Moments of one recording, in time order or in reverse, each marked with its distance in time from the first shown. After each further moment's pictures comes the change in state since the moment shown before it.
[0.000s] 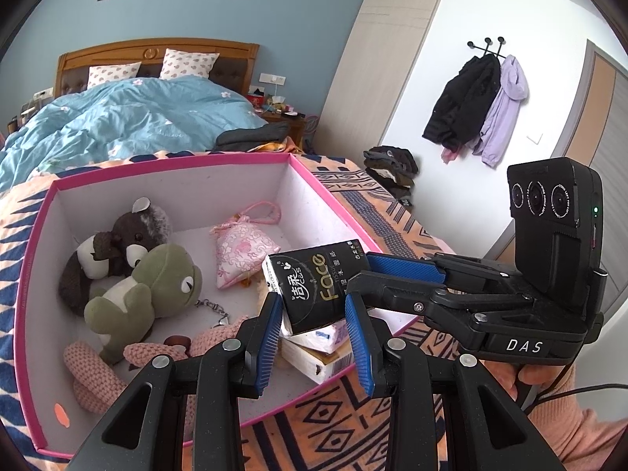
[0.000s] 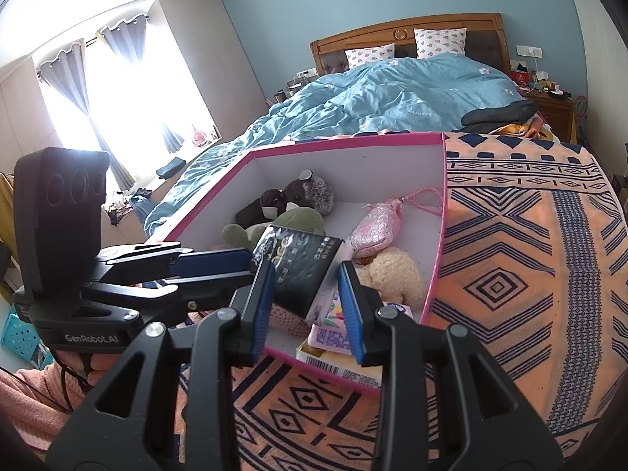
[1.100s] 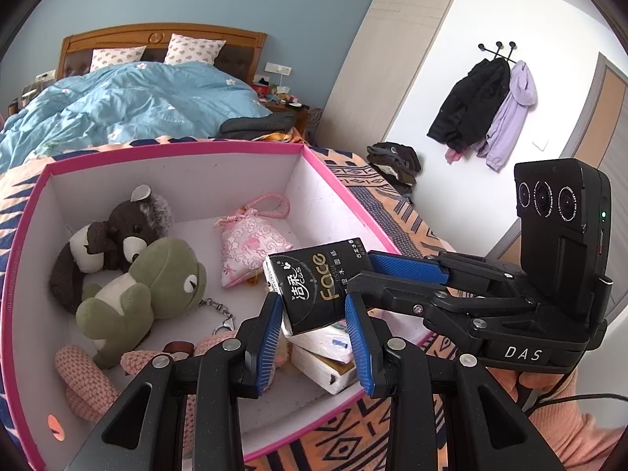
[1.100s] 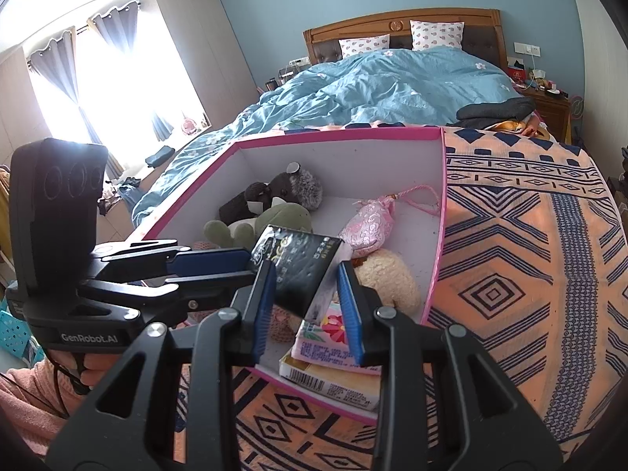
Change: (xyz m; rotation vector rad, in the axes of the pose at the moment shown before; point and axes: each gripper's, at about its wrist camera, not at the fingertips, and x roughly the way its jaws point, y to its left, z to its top) left arm 0.016 0.016 0.004 -0.050 0.033 -0.014; right arm 0.019 0.000 0.009 -0.015 0.052 -0.048
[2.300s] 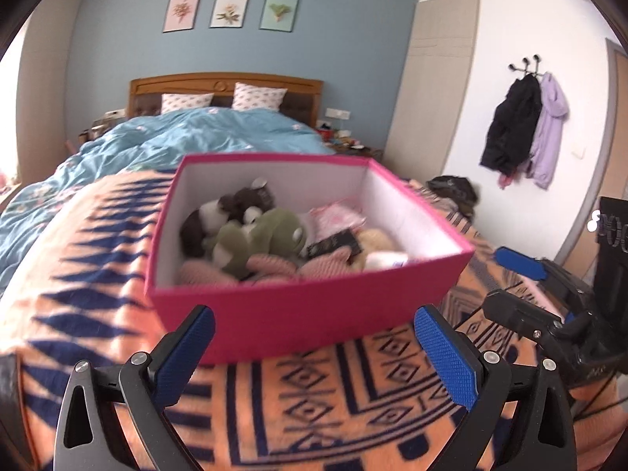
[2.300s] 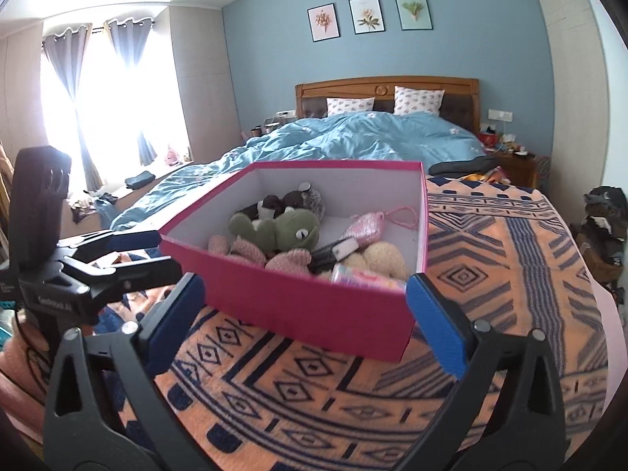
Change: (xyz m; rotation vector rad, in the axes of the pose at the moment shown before) left arm -0.093 -0.003 -0.096 0.009 -0.188 0.303; right arm -0.057 0.073 -0.085 -0.119 -0.240 -0.175
